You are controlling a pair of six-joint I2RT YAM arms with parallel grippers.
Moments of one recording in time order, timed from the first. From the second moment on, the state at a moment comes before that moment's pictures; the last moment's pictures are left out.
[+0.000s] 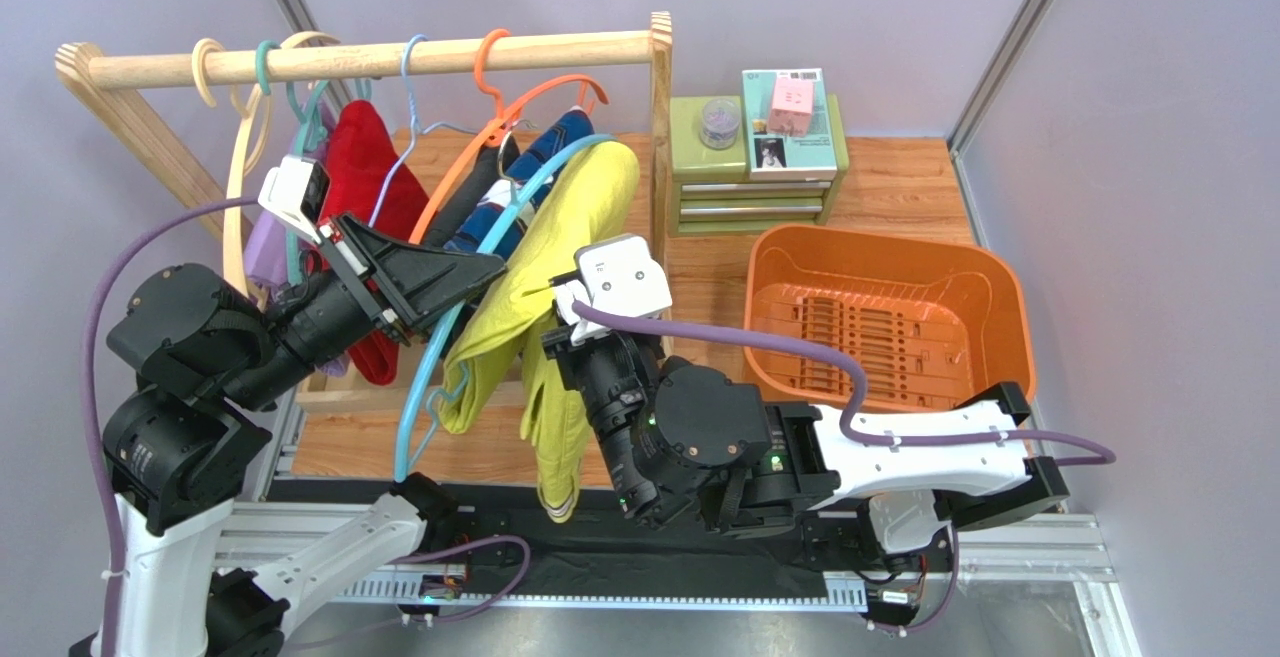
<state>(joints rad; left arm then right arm) -0.58 0.81 1.65 -0.76 0.28 -1.25 1.71 1.59 1.93 -0.01 1.34 -0.28</state>
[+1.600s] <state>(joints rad) -0.58 0.85 1.65 -0.83 0.30 -1.15 1.74 1.15 1.61 -0.19 1.52 -0.26</state>
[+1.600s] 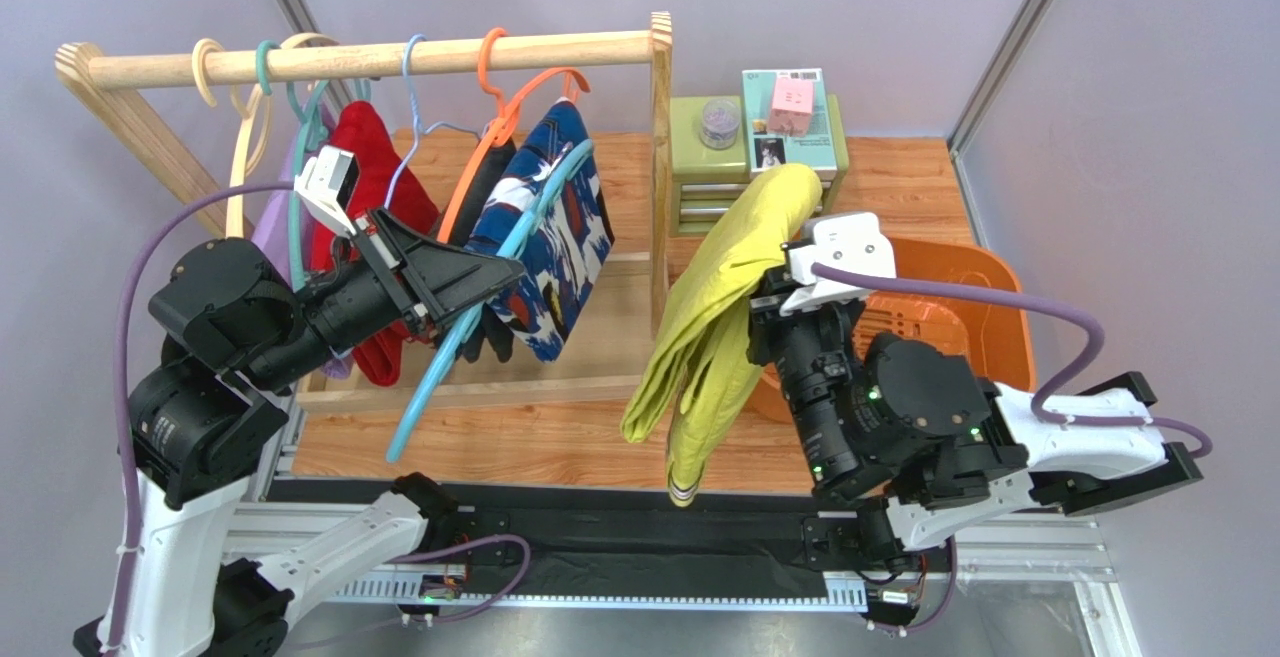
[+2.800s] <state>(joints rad) -0.58 0.83 1.66 -0.86 0.30 -1.12 0.94 1.33 2.08 -1.08 1.08 0.24</state>
